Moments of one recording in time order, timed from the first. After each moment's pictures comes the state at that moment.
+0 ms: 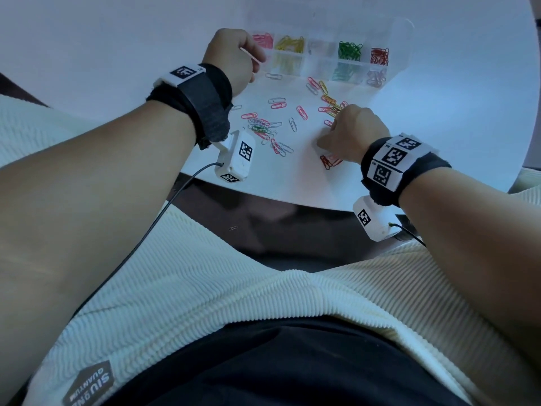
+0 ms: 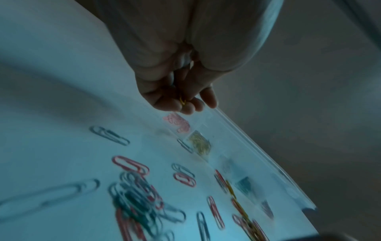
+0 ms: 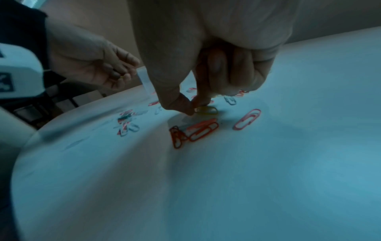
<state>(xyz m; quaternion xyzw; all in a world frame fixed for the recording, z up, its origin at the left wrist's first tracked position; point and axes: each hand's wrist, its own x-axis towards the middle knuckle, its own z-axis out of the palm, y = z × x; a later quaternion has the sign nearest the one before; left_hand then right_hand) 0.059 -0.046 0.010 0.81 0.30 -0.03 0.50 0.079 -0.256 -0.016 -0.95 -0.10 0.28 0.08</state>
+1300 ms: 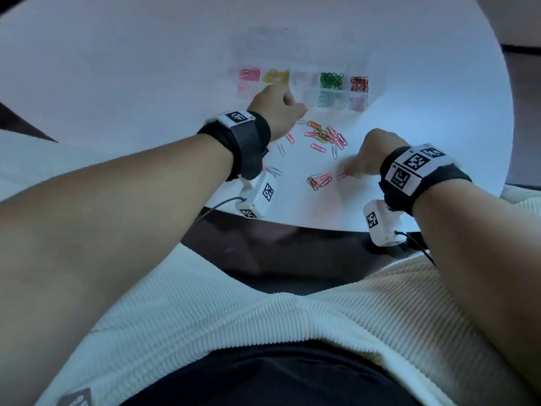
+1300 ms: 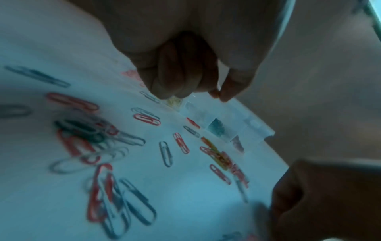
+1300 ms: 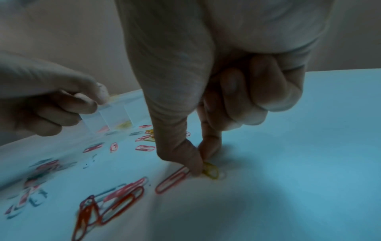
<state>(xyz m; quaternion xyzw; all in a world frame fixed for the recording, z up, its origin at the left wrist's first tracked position) 0.071 -0.113 0.015 0.86 0.21 -0.14 0.43 0.103 -0.306 0.005 -0.94 -0.03 0.34 0.01</state>
